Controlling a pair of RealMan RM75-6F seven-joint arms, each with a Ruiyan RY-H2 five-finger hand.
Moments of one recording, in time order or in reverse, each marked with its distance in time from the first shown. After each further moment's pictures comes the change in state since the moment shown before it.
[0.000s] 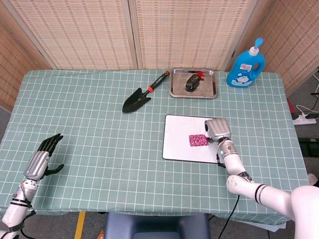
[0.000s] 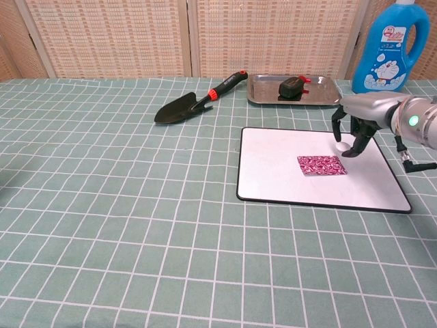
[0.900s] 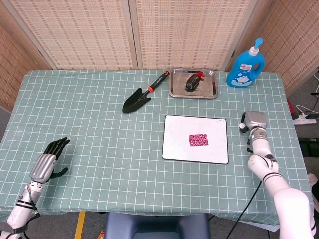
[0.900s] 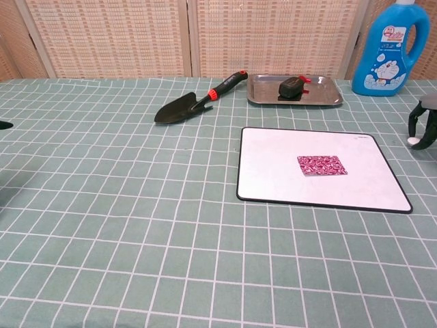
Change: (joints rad) left arm -0.001 -0.038 0.021 0.022 0.022 -0.002 0.077; right arm 0.008 -0.157 0.112 0.806 -0.148 -0.466 0.399
